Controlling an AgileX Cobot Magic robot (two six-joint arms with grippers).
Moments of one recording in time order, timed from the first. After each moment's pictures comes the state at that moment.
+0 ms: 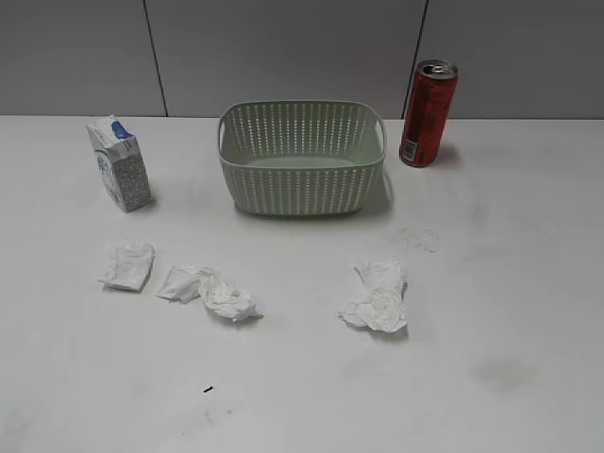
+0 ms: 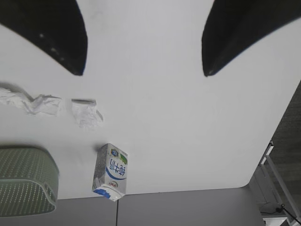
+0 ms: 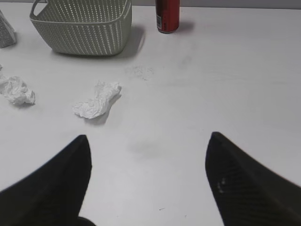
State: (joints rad) left arm -0.04 -0.01 -0.51 -0.15 1.04 0.12; right arm 0.08 -0.01 -0.42 0.24 0.94 -0.11
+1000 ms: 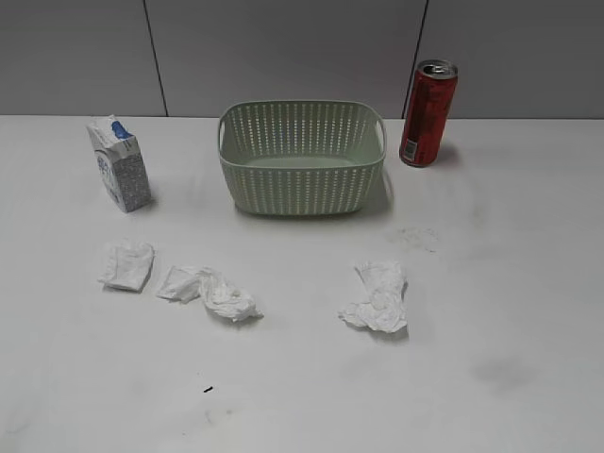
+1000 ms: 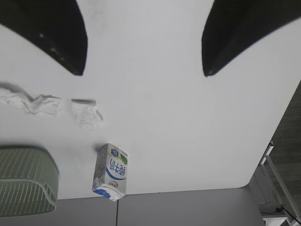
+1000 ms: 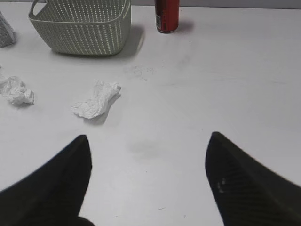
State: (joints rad) left arm -0.04 -0.01 -0.51 -0.15 1.04 0.12; right arm 0.08 -0.01 -0.42 0.24 0.94 -0.11
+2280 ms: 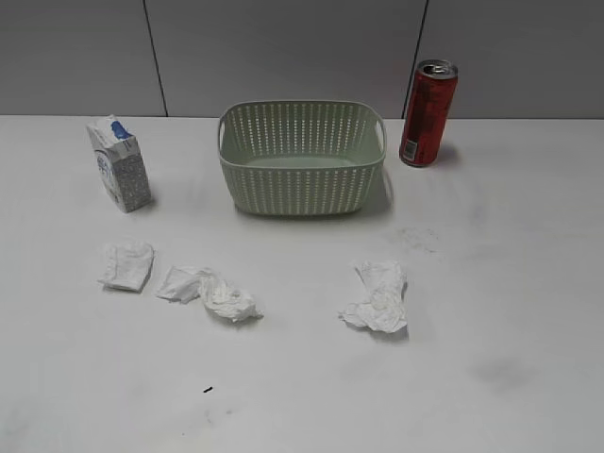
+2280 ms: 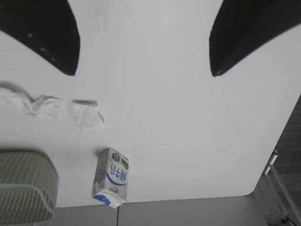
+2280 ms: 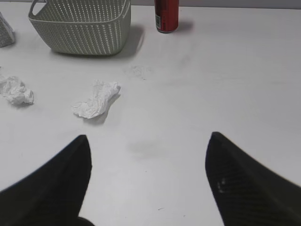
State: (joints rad) left arm -0.04 0.11 -0.52 -0.16 0.98 0.12; right arm 0.08 -0.01 -0.42 0.24 0.94 -0.11
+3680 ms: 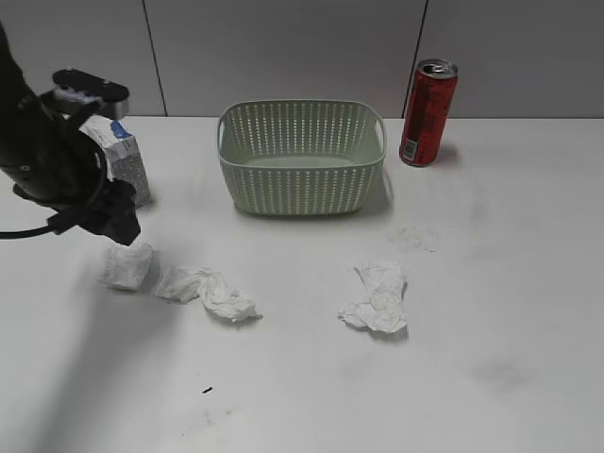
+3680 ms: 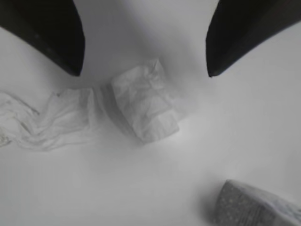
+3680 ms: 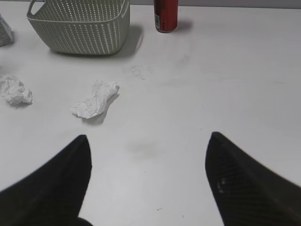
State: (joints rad) left arm -0.33 1.74 -1.09 -0.22 0.71 0.36; right arm 0.08 -0.01 -0.42 0.24 0.94 -0.11
